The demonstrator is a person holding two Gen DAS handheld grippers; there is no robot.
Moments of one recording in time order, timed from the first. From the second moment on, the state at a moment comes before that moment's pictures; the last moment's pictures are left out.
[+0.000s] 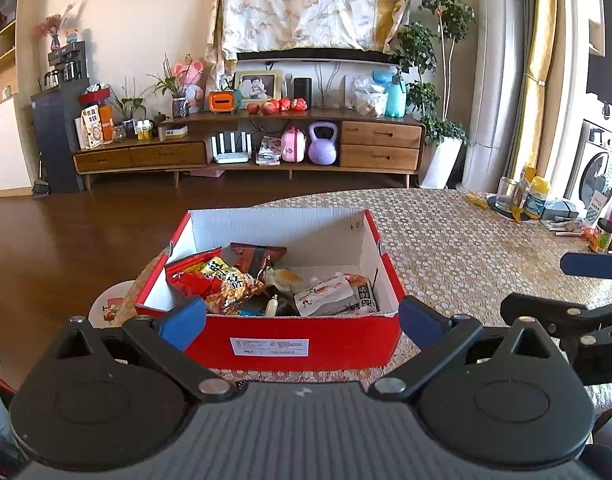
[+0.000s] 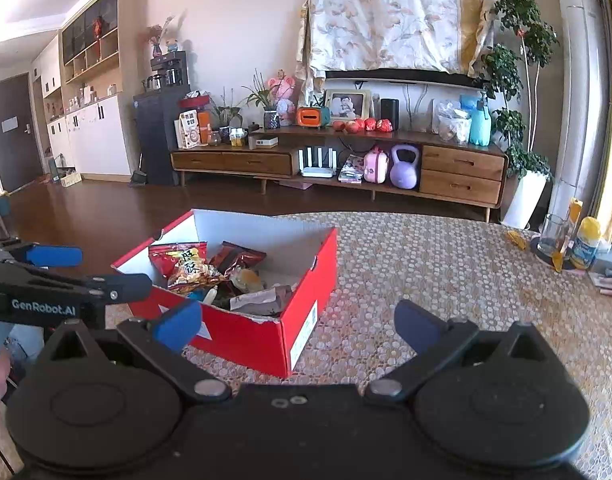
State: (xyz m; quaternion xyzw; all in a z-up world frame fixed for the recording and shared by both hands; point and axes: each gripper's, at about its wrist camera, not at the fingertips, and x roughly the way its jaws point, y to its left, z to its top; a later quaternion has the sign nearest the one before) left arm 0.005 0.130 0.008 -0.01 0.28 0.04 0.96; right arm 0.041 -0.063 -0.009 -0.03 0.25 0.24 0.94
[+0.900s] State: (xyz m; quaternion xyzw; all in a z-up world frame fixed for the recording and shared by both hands) left arm 0.004 0.129 0.012 -0.01 0.28 0.06 0.96; right arm 0.038 -0.065 -0.012 -0.02 0.25 0.24 0.94
